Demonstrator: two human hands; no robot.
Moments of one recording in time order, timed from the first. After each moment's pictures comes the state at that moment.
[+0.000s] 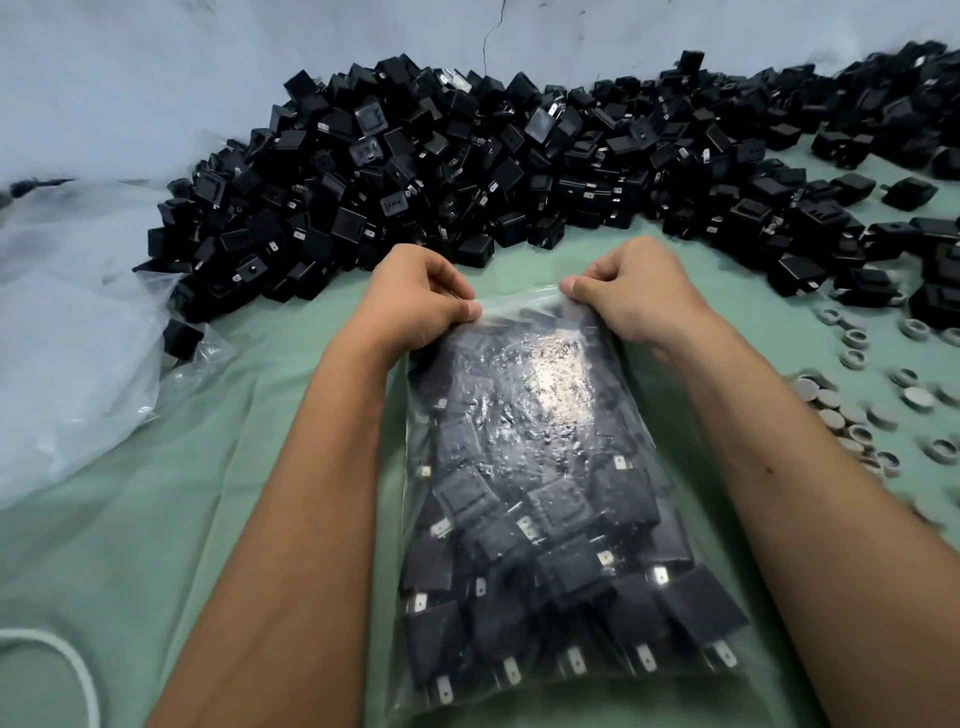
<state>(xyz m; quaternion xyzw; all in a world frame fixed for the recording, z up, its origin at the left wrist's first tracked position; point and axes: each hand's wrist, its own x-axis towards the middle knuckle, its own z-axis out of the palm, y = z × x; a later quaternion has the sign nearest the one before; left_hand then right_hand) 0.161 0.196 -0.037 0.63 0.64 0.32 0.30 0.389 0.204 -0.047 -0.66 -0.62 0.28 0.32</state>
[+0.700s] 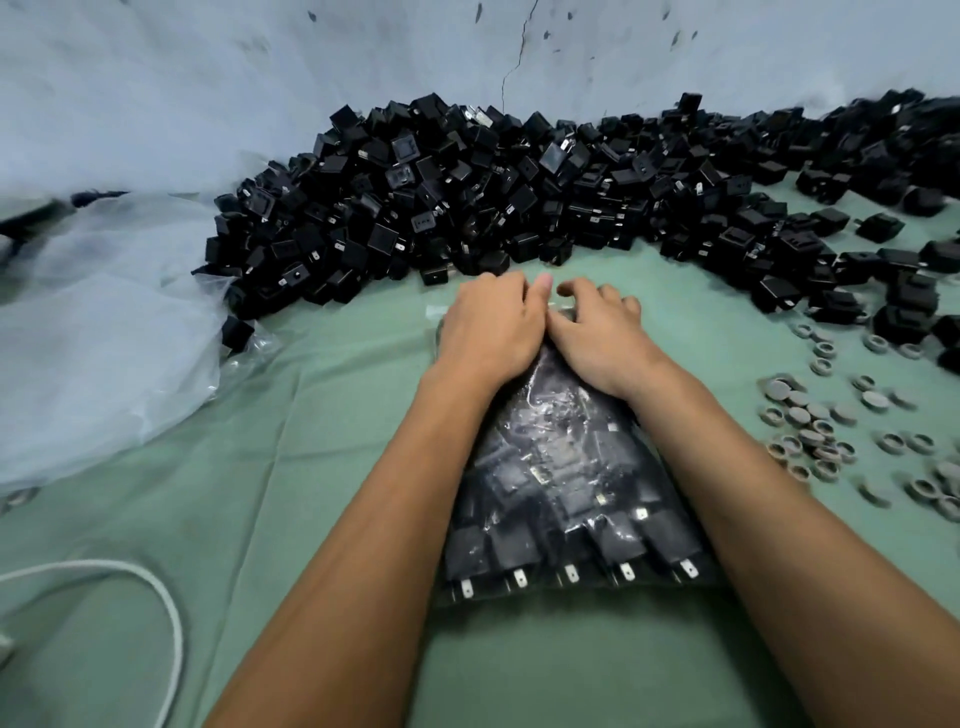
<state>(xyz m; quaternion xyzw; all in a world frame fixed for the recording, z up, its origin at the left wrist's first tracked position) 0.217 0.161 -0.032 0.72 0.64 0.28 0.09 0.355 0.157 -0.046 -0.66 -0.68 0.22 0.22</state>
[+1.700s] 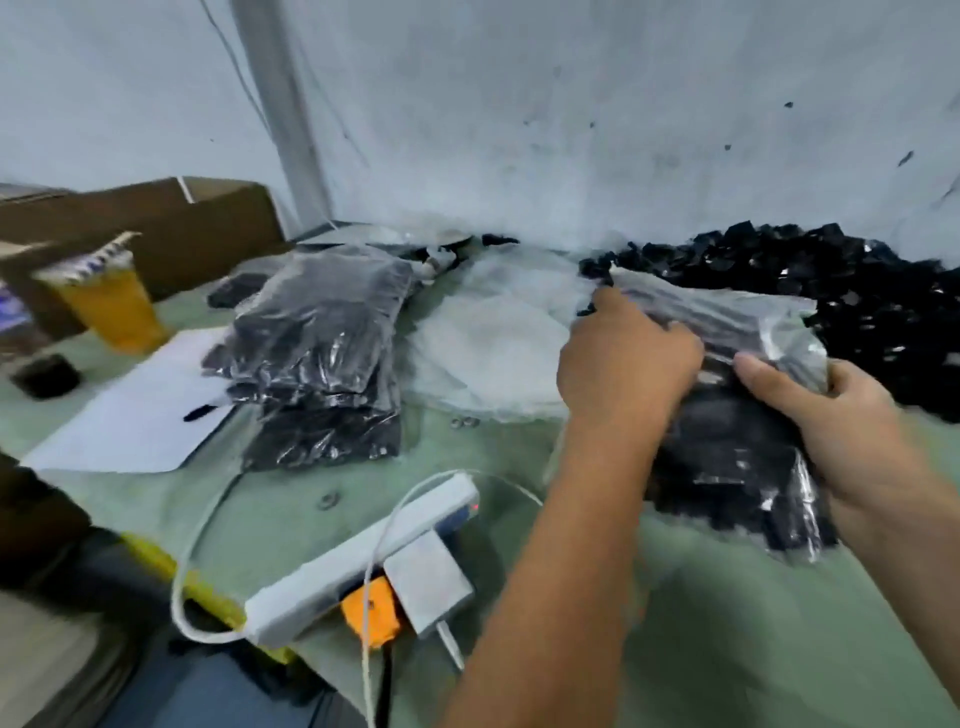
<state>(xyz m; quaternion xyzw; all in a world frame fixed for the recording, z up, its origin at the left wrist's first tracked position) 0.046 -0.003 0.088 0.41 0.80 0.42 0.11 0.192 0.031 0.053 -0.40 -0.50 0.58 0.49</state>
